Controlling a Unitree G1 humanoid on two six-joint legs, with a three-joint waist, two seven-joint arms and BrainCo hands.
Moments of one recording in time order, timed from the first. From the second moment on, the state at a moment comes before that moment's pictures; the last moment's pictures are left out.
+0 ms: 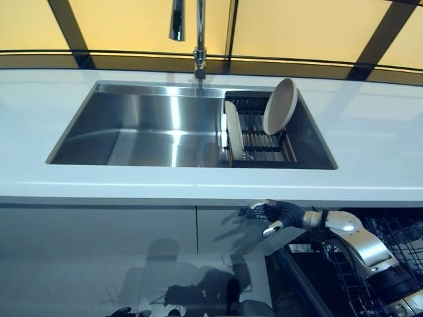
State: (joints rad) left arm 0.07 0.37 -0.19 1.12 -0.09 0.10 -0.05; right arm -0.11 -0.73 0.19 0.02 0.57 0.20 0.76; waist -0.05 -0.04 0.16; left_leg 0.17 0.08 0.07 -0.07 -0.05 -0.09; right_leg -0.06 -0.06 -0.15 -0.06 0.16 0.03
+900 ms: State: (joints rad) left arm 0.00 0.37 -0.25 1.18 -0.06 0.12 -0.09; right arm -0.86 -1.17 -0.10 0.58 1.19 0.01 -0.19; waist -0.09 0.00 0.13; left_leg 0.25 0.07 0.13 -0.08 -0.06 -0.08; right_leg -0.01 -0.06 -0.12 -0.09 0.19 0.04
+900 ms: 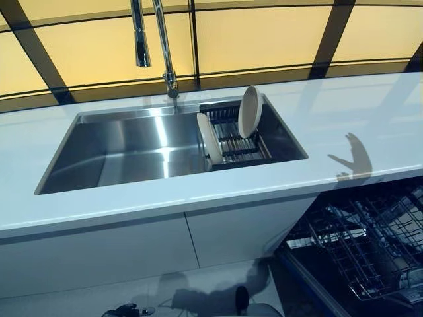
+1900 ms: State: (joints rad) left arm -0.03 0.41 -0.29 1.13 -0.14 0.21 -0.06; right arm -1.33 -1.04 0.48 0.76 0.69 0.36 -0.22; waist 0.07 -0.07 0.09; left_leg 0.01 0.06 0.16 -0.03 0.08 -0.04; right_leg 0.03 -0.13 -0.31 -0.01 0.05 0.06
